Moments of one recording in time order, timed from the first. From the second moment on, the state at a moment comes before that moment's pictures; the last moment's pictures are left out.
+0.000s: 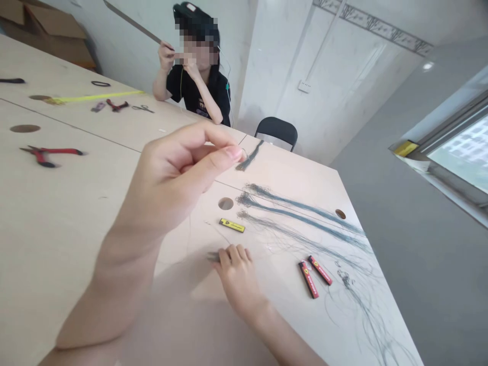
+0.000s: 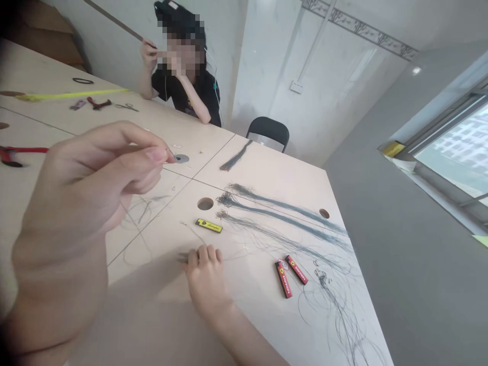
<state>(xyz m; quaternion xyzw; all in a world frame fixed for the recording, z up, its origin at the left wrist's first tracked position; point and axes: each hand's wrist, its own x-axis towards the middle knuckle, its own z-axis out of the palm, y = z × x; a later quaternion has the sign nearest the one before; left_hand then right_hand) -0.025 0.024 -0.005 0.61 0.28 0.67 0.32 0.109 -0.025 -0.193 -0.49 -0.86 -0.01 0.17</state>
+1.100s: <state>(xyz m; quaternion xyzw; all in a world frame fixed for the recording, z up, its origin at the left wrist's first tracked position) -0.021 0.026 -0.005 0.68 0.42 0.47 0.36 0.143 0.031 -0.050 -0.38 -0.44 0.52 0.63</state>
